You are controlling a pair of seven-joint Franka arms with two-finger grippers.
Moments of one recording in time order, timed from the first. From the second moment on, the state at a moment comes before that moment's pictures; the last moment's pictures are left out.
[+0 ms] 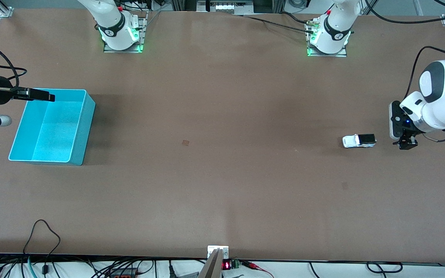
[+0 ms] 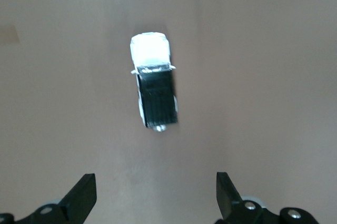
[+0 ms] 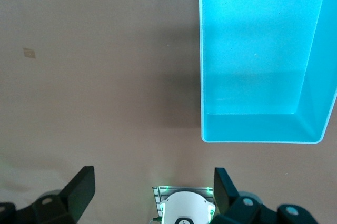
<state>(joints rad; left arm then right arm) 0.47 0.21 -0.32 -2.02 0.17 2.08 1.68 -0.05 0.16 -0.07 -1.59 0.11 1.42 -0.03</state>
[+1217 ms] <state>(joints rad) 0.21 0.19 -0.33 -1.81 0.05 2.01 1.00 -0.05 0.16 -0.07 -1.59 0.11 1.42 -0.03</state>
